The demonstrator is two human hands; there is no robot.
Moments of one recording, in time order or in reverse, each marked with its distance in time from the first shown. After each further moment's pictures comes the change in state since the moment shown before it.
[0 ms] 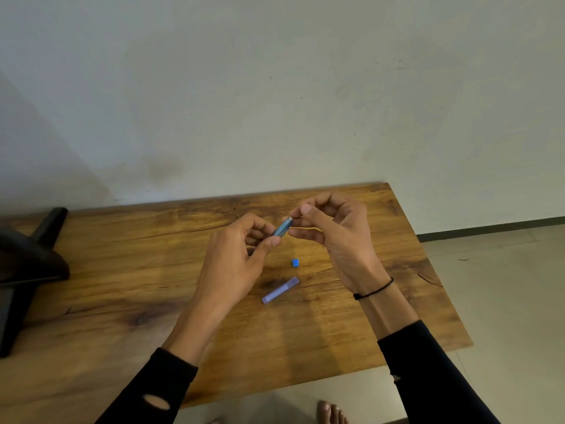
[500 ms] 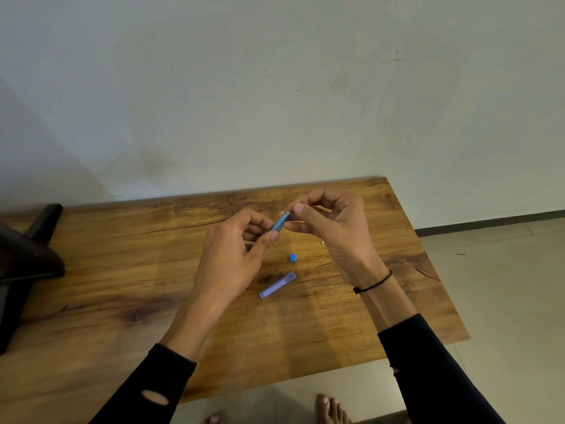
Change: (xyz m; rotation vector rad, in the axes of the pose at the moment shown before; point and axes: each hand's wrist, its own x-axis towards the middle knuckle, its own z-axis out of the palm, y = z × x) left_hand -0.002 0.003 0.001 0.032 0.016 0.021; right_hand 0.000 0.003 -0.001 -0.067 -0.018 -0.038
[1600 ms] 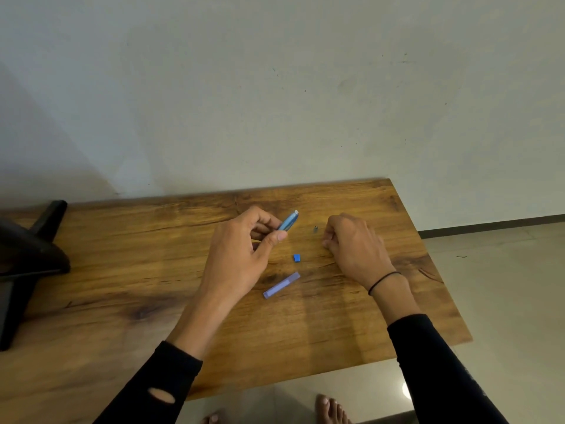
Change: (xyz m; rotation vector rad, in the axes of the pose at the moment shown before) left_hand 0.000 0.002 -0.002 0.018 -0.029 0.022; right_hand 0.006 0.037 -0.042 -1.359 -0.094 0.033
